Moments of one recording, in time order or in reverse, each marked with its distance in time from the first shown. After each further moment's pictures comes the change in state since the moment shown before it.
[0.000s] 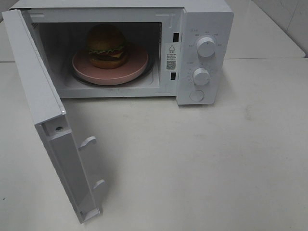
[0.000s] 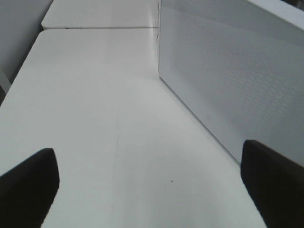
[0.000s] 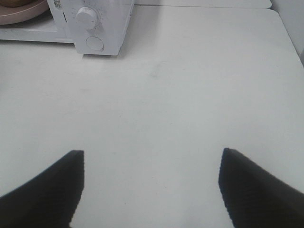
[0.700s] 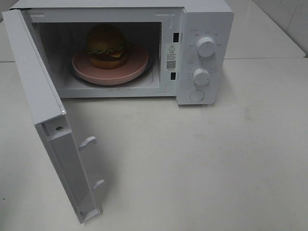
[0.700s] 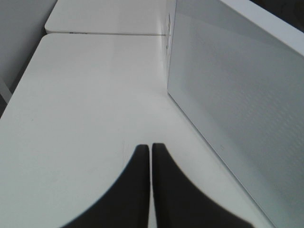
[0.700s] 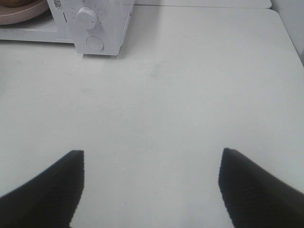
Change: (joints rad) left arm 0.000 0.326 0.000 -0.001 -0.285 0.000; right arm 0.000 0.000 0.000 0.000 0.000 0.000
